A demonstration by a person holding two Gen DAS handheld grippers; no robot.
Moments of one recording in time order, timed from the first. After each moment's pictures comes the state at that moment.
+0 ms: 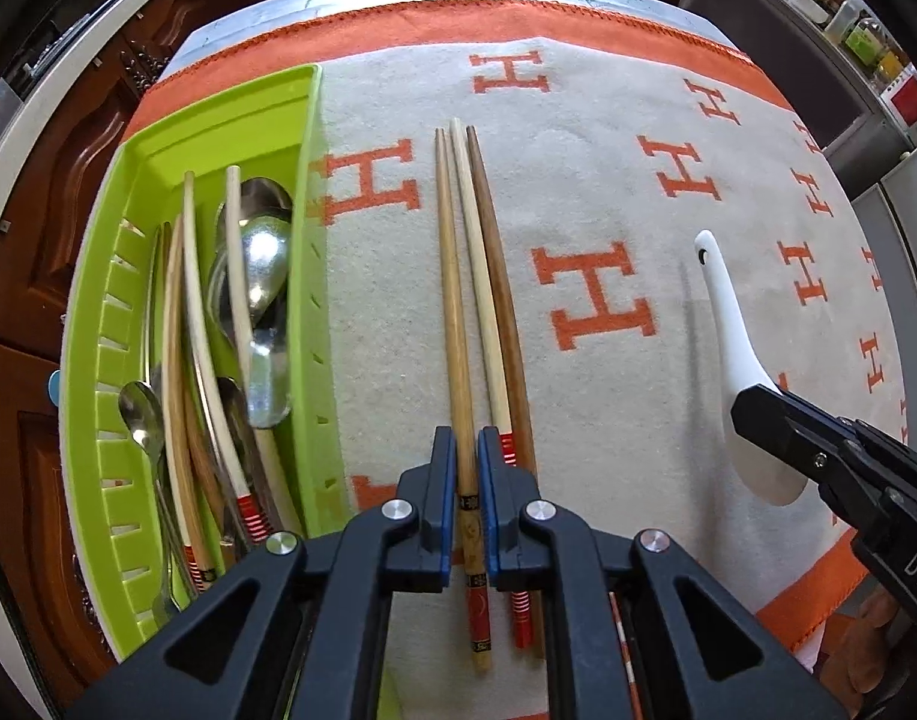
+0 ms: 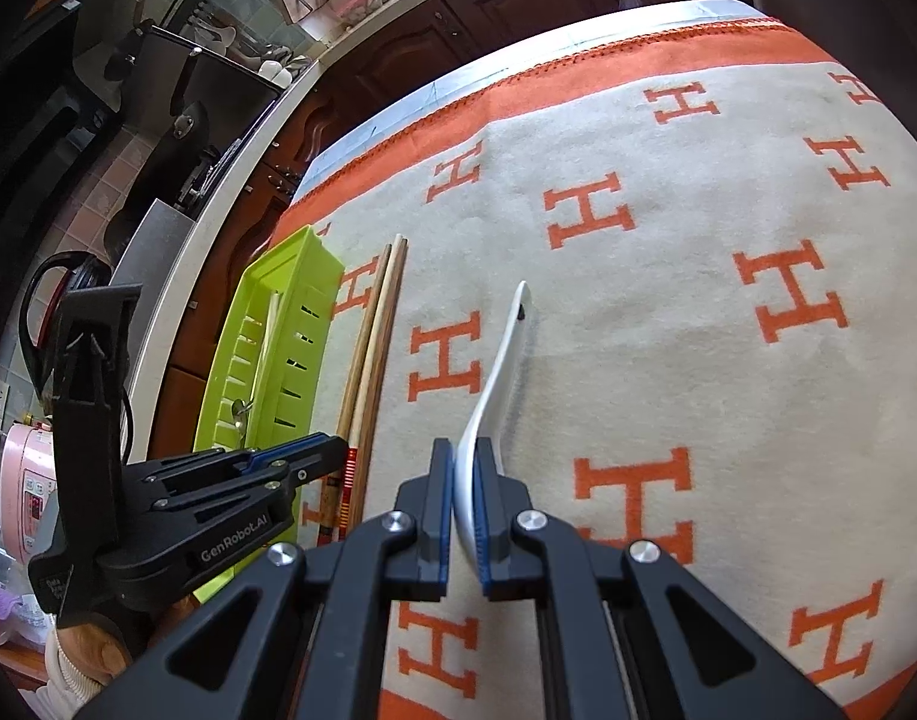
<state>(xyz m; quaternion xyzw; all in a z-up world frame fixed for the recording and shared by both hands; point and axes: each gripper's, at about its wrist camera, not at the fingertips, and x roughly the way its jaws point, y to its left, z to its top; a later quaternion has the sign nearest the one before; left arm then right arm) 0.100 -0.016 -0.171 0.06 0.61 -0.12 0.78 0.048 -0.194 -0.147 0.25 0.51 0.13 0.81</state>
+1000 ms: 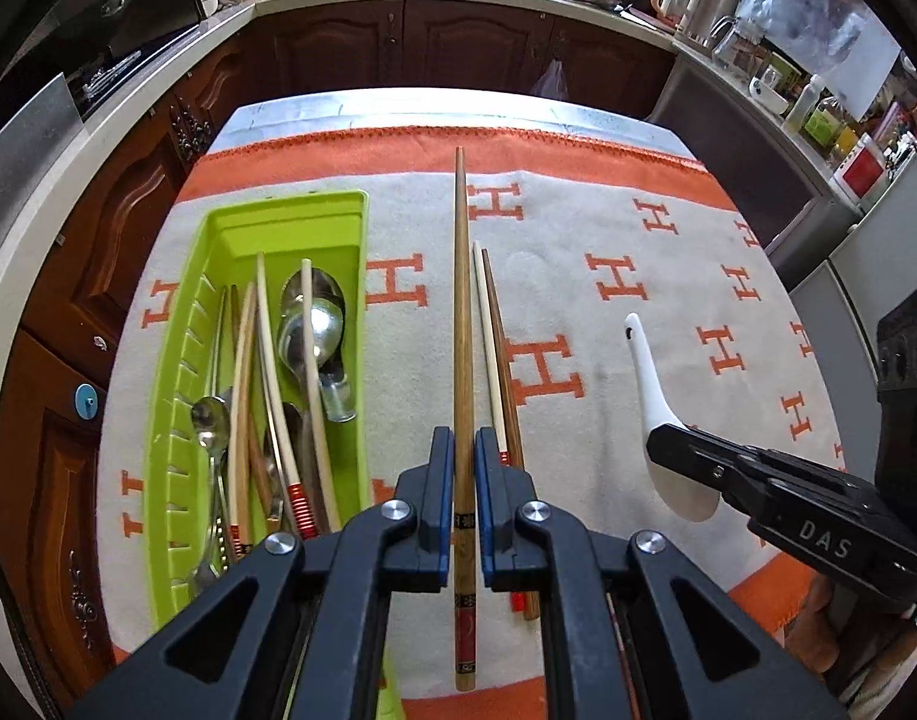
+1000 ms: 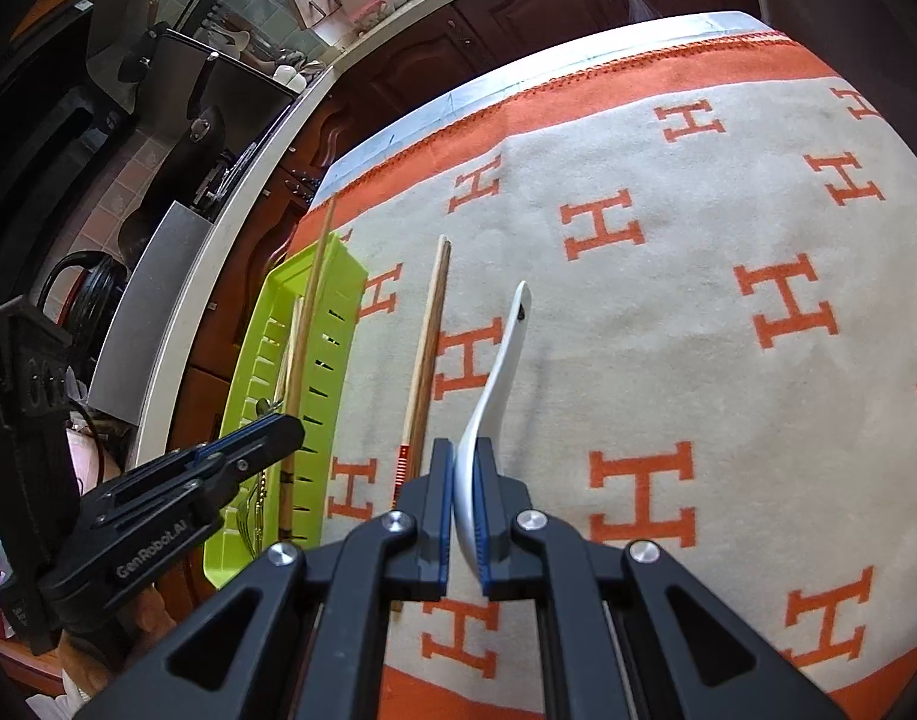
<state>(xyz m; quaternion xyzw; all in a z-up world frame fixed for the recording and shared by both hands) 0.050 0.019 -0.095 0.00 0.51 -0.13 0.85 0.040 -0.189 -0.129 0.25 0.50 0.14 0.82</state>
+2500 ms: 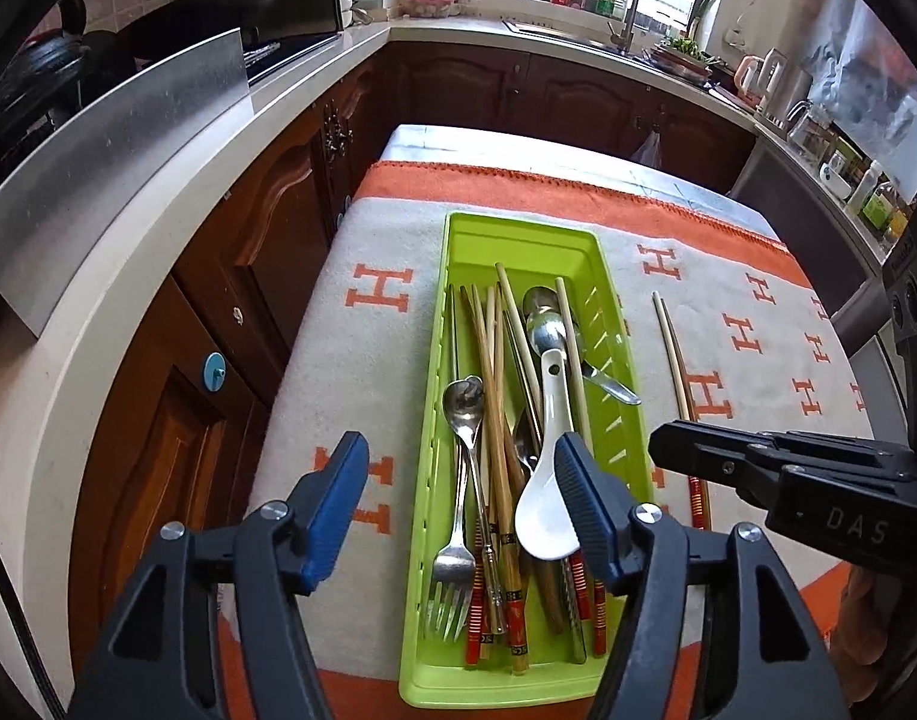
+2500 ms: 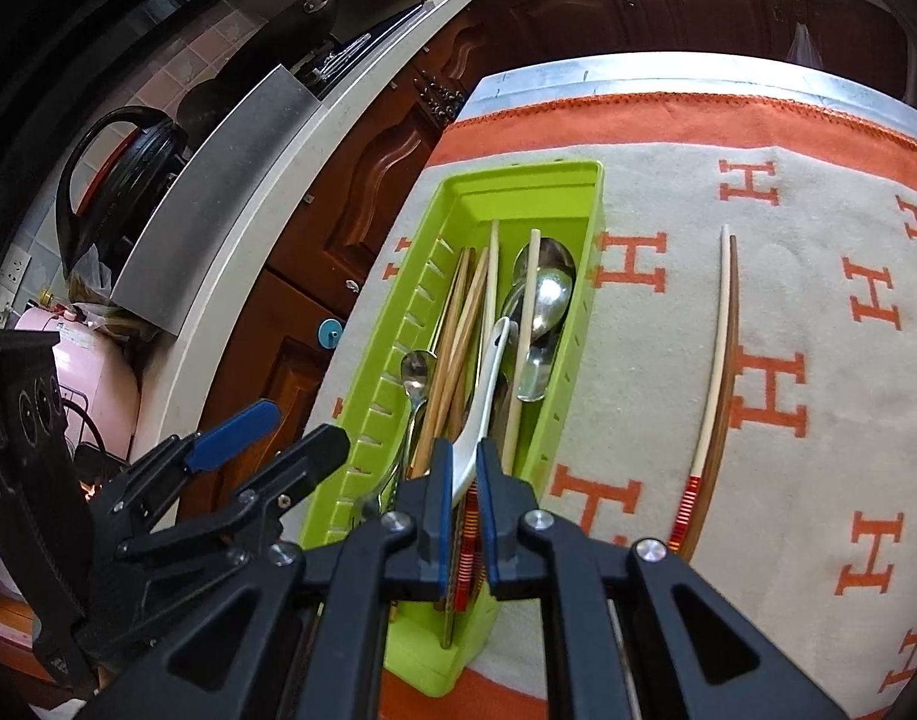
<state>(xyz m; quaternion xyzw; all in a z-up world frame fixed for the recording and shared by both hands) 0.035 0.149 -0.097 -0.04 0.46 -0.05 0.89 0.075 -0.037 -0.097 0.14 0.54 0.23 0.80</state>
